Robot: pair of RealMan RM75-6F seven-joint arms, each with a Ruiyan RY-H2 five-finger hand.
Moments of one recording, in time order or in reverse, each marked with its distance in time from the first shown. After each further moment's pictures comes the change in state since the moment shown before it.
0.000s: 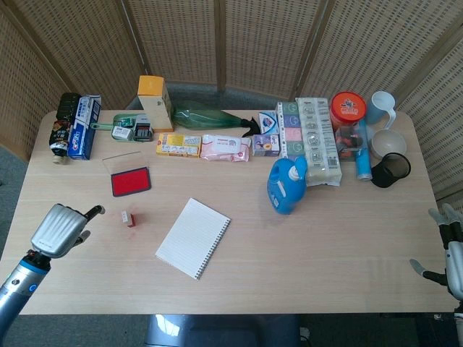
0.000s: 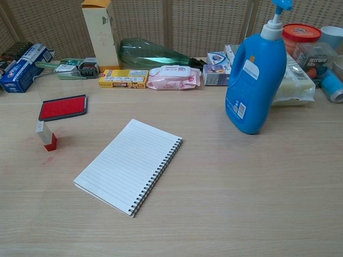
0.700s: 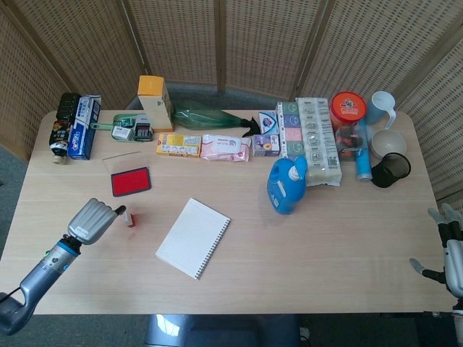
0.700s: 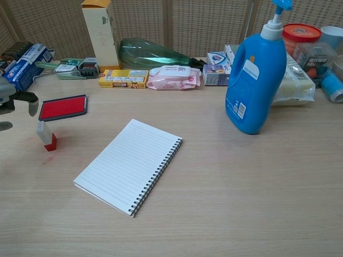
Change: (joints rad) left arm -0.132 -0.252 0.054 0.378 -0.013 -0.140 -0.002; right arm 0.011 -0.008 0.005 0.007 0.031 -0.023 -0.013
